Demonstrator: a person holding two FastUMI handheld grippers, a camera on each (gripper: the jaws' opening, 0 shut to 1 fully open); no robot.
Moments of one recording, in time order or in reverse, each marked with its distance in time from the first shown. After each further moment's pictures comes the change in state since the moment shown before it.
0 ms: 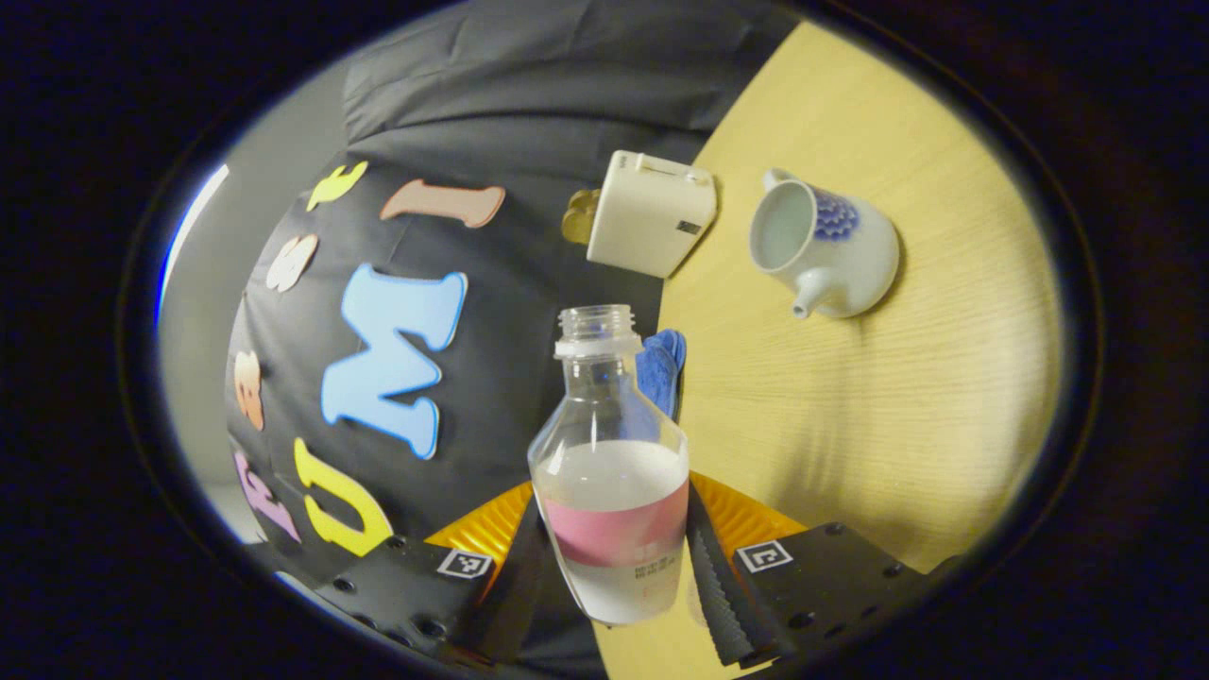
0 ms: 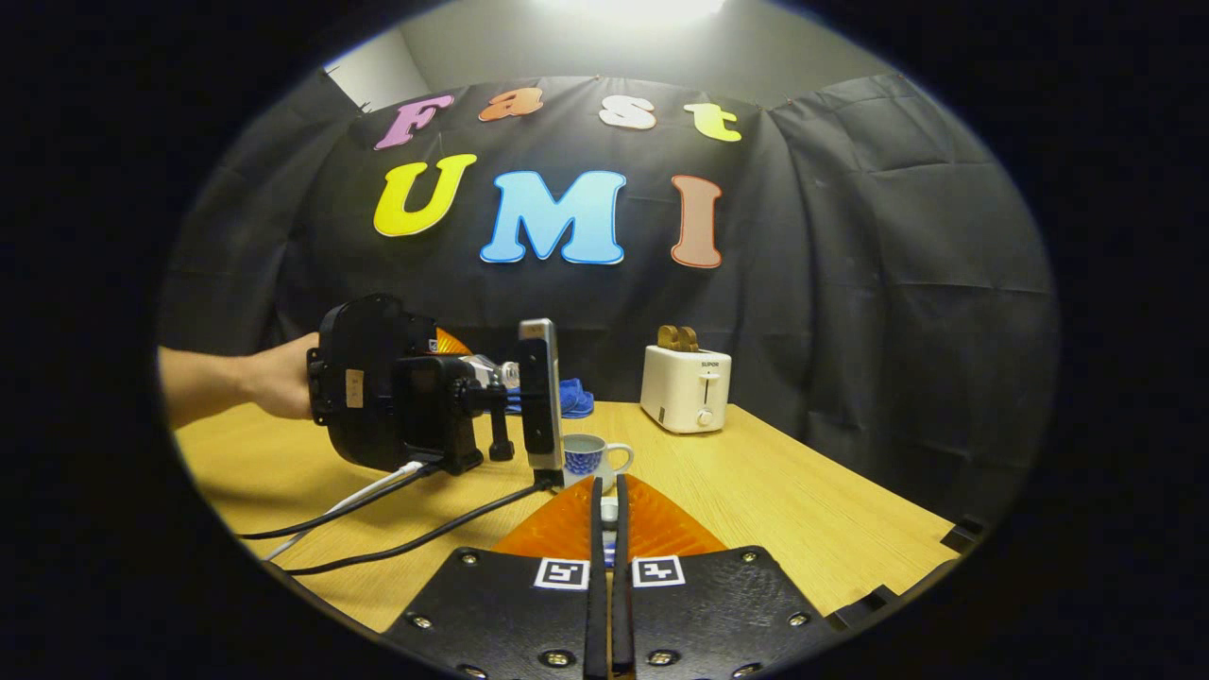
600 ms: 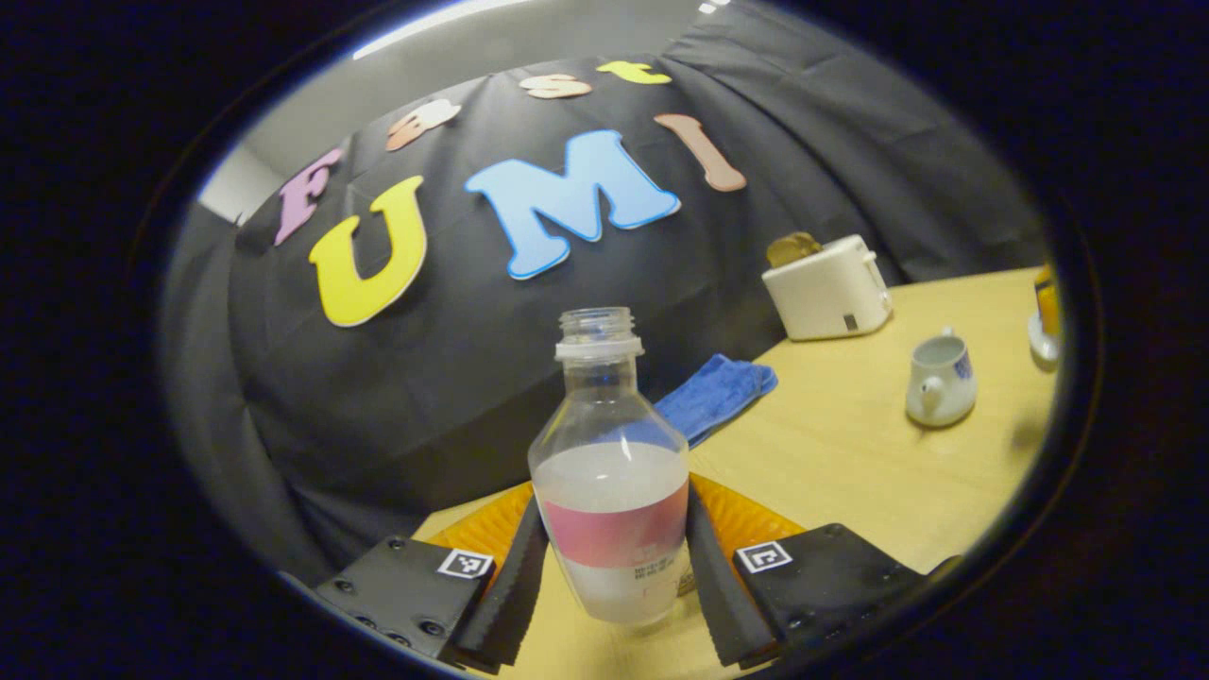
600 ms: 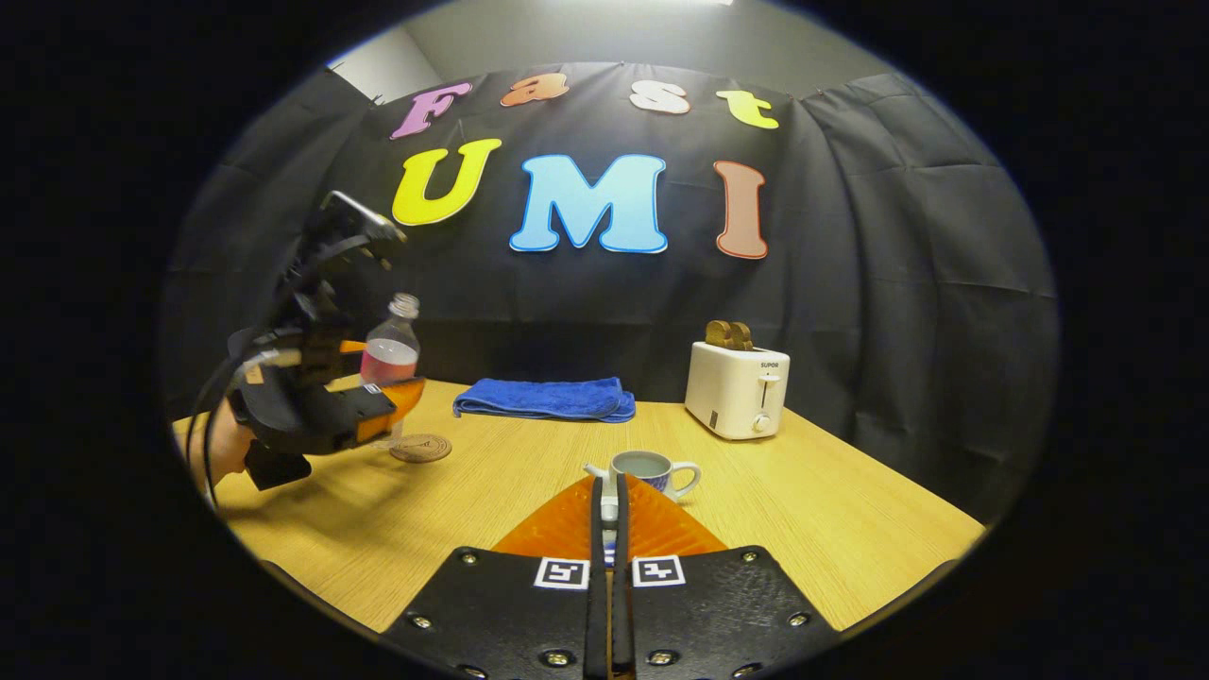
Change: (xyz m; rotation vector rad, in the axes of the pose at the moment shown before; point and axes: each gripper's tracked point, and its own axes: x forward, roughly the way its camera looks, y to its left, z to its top) left arm 0.035 0.013 -0.017 -0.919 -0.047 0.132; right arm 0.059 0.044 0.001 0.008 0.043 0.071
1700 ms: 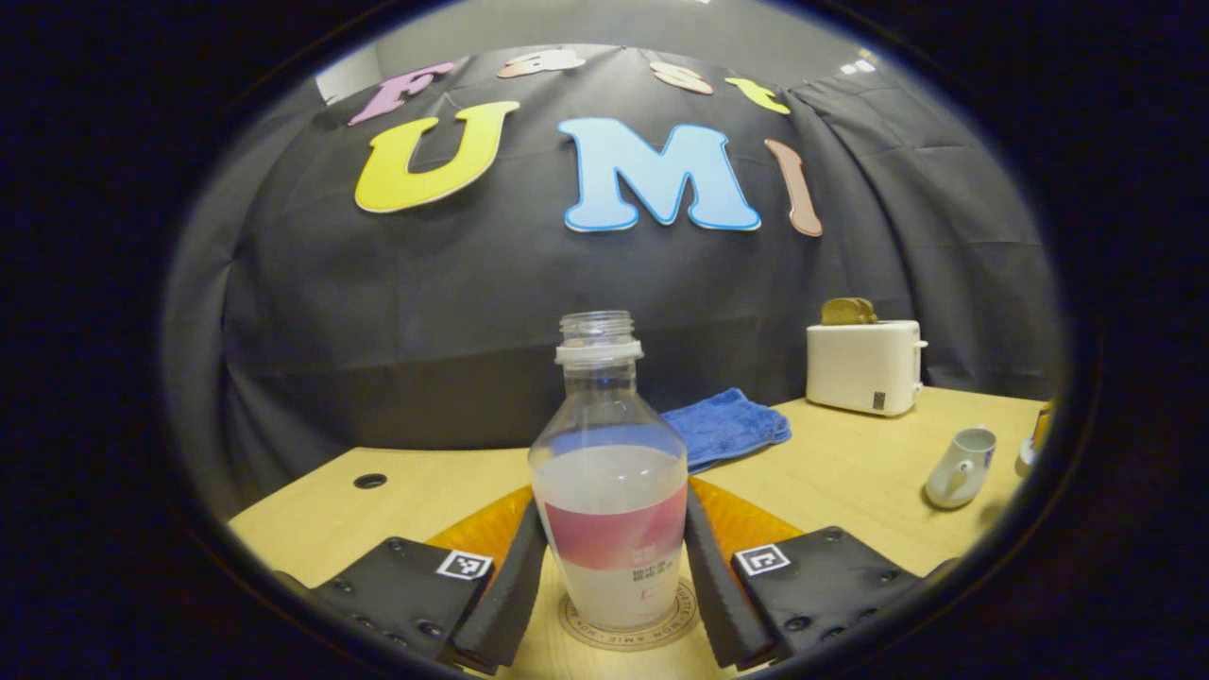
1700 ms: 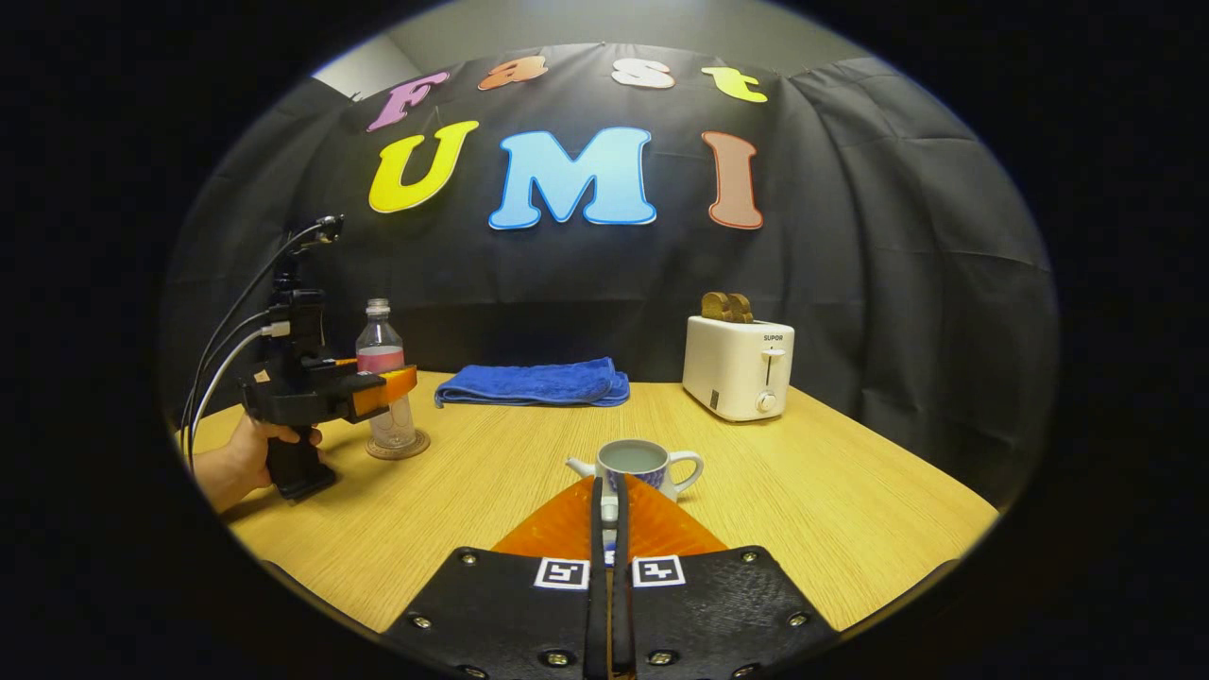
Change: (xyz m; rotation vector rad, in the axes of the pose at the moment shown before) left arm 0.064 -0.035 -0.033 -0.259 0.018 -0.040; right arm 0.030 -0.013 -0.018 0.045 0.059 -0.015
